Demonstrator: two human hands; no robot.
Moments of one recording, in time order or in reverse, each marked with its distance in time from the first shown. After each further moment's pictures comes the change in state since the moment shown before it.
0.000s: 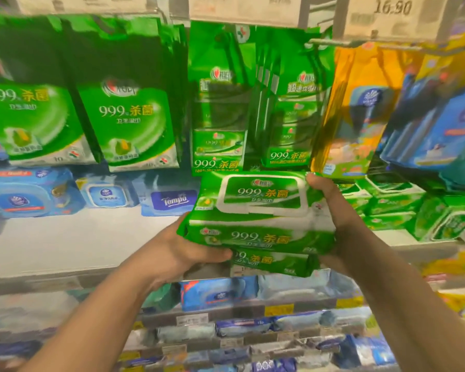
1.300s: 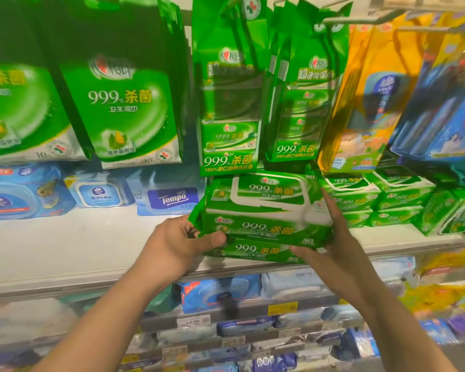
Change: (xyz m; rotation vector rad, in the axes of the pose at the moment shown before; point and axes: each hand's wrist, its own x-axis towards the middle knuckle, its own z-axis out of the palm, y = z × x) left_hand 0.026 -0.038 -0.044 0.464 0.275 0.083; right_hand 0.011 0.072 -0.049 -0.768 0.120 -0.438
